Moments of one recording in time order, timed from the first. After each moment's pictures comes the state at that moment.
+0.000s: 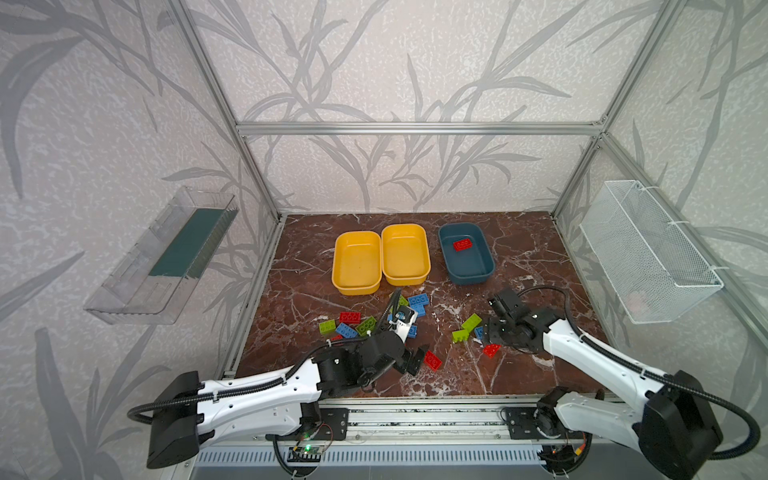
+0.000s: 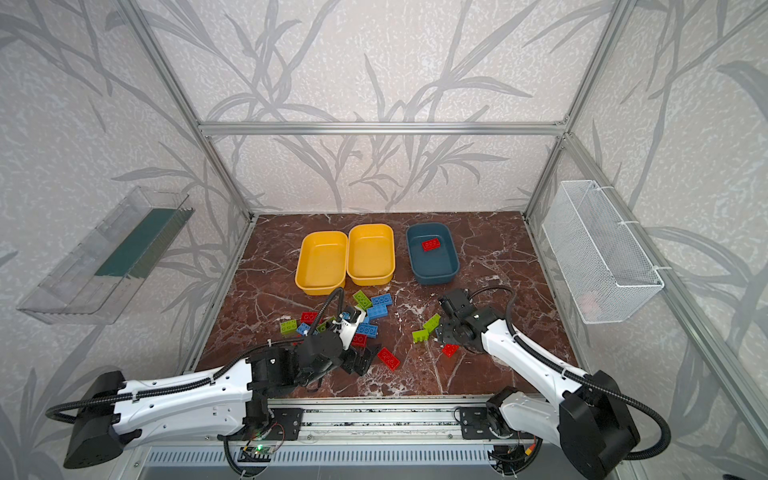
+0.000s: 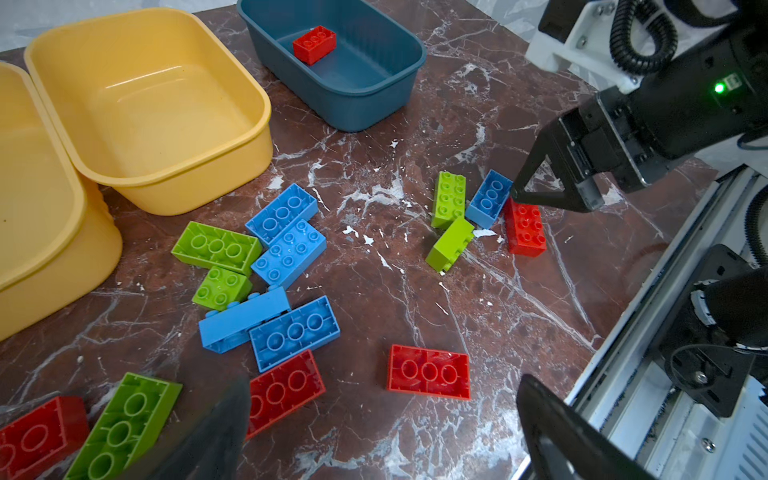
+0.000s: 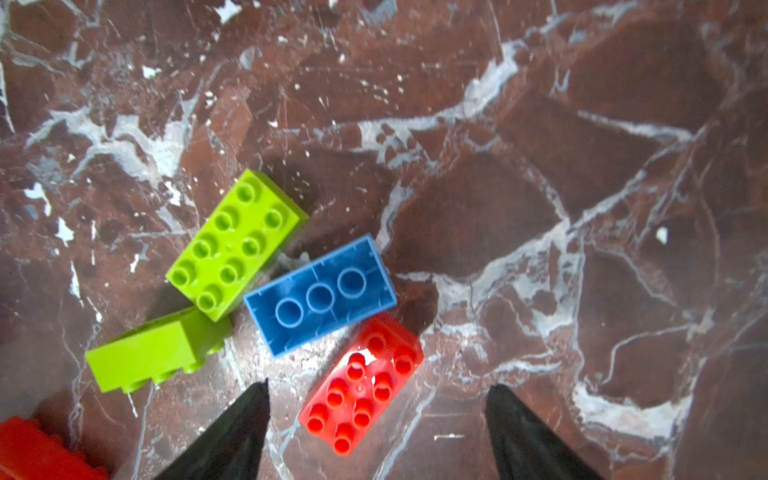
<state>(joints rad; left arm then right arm) -1.19 0.97 0.58 -0.22 -0.38 -0.43 0.54 1.12 0.66 -0.79 0.18 0.69</state>
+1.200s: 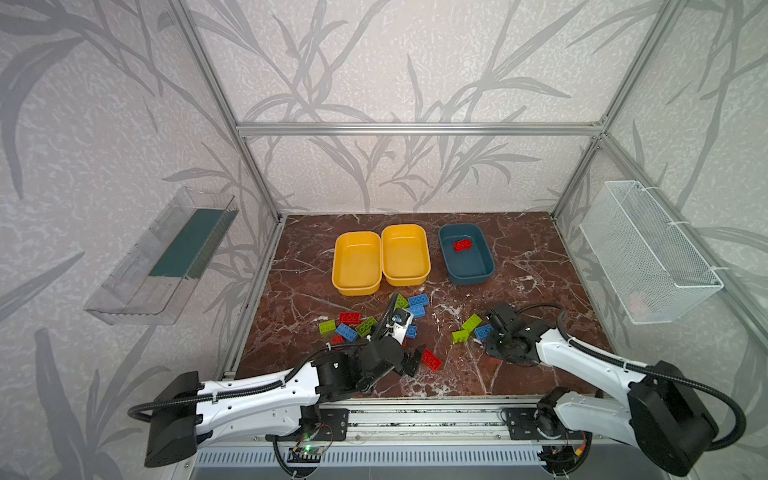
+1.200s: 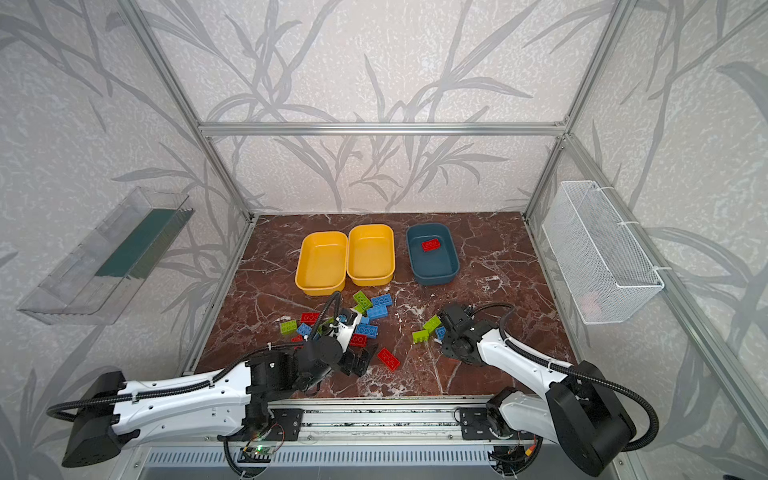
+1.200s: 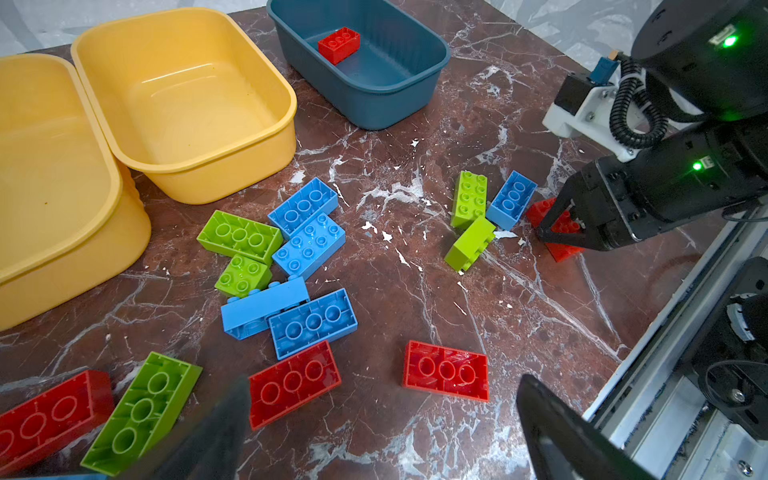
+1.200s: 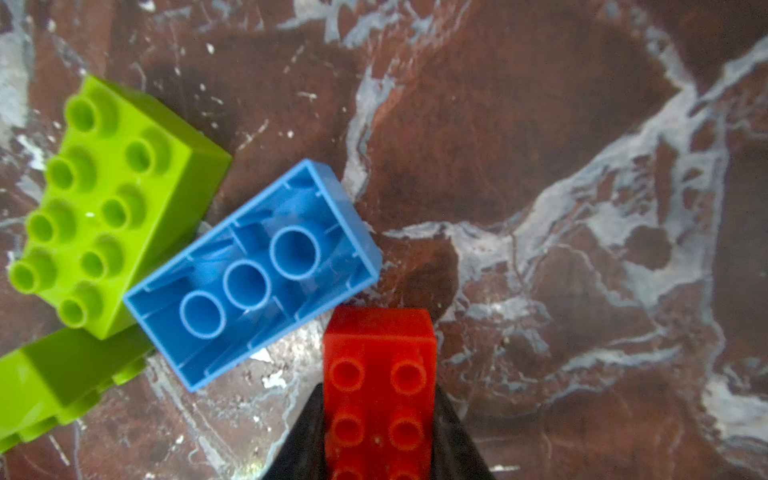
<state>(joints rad) -1.21 0.95 0.55 -0.22 -0.45 -0.46 0.56 1.19 0.51 -0.64 0.13 0.81</state>
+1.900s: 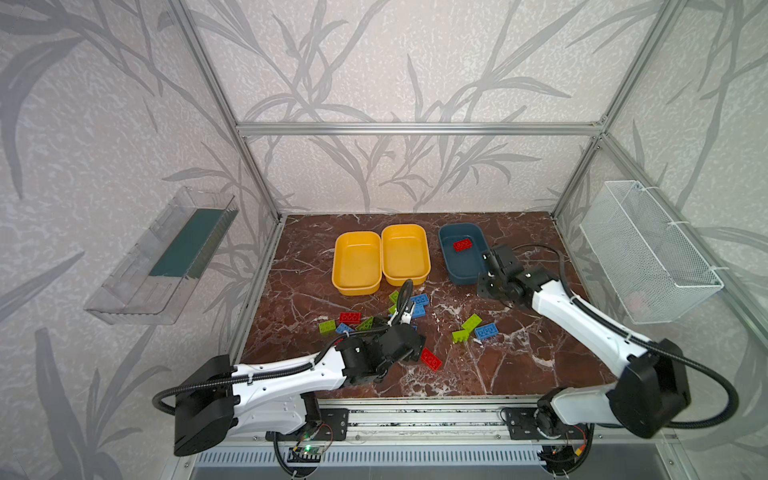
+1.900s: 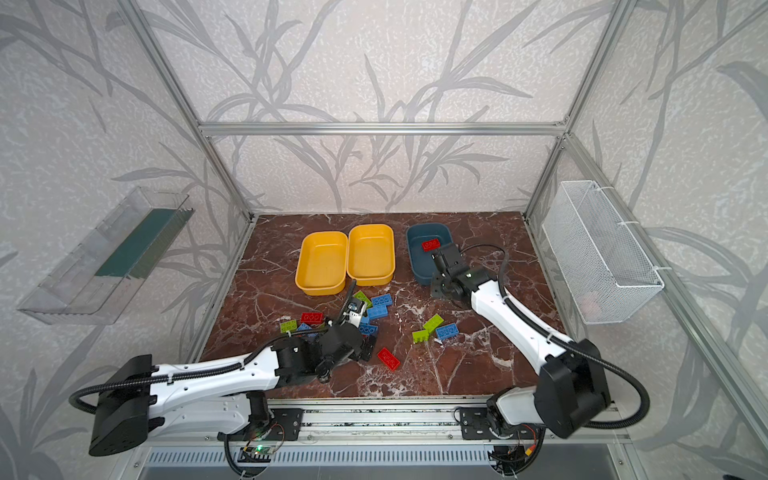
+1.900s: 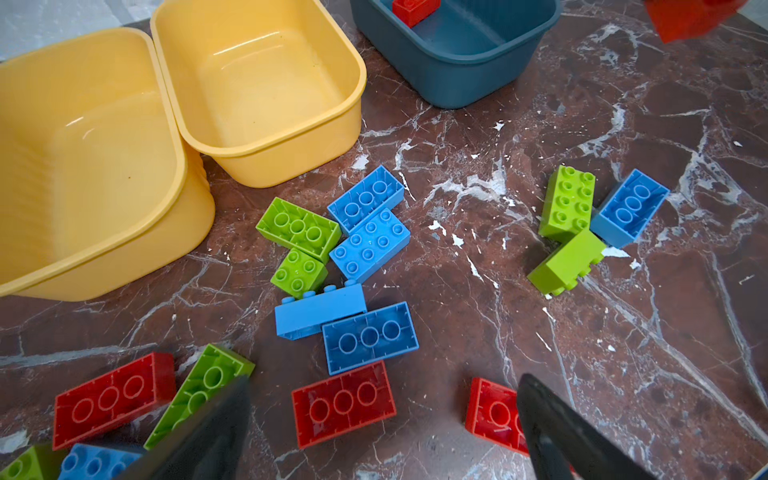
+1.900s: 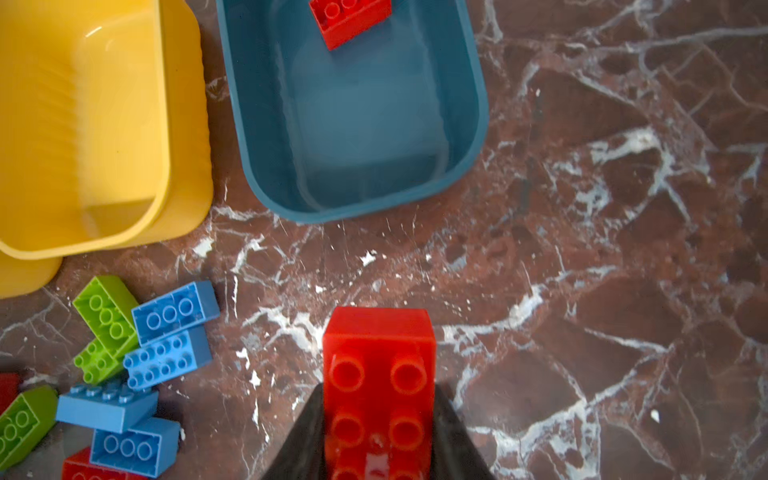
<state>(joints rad) -1.10 1.19 0.68 -0.28 -0.53 -0.47 0.44 1.45 1.15 -0.72 0.17 0.52</state>
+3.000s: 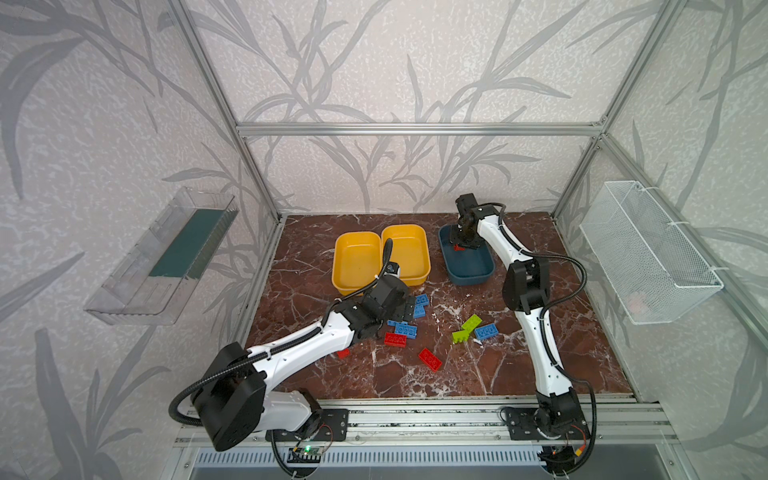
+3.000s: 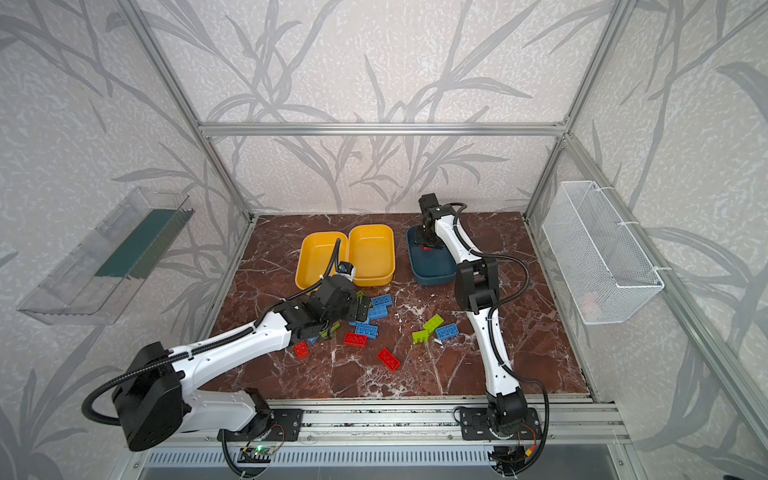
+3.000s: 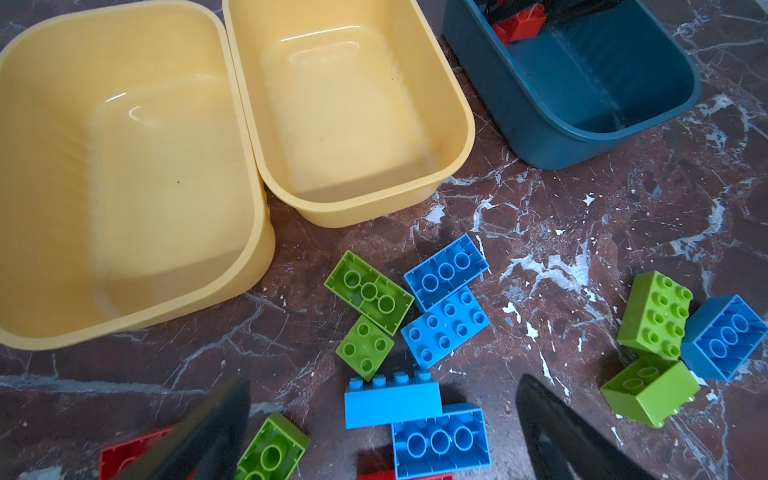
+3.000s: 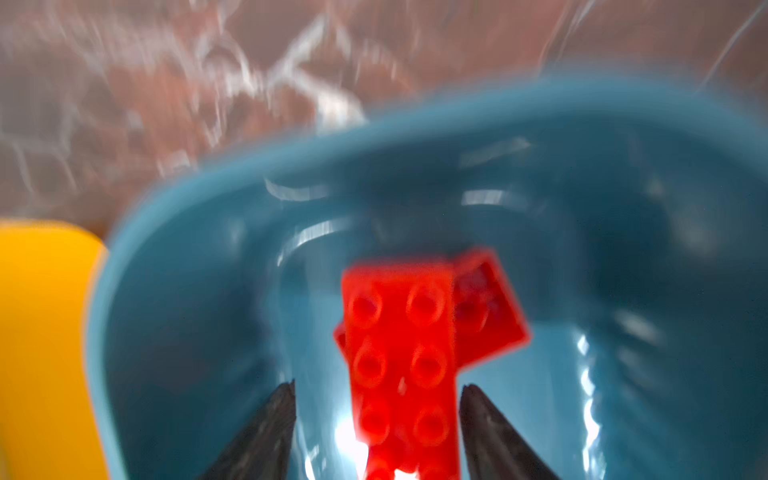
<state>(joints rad) -0.77 1.30 0.84 -0.34 -0.31 -0.43 0.29 2.57 2.43 -1.05 -0.03 0.37</state>
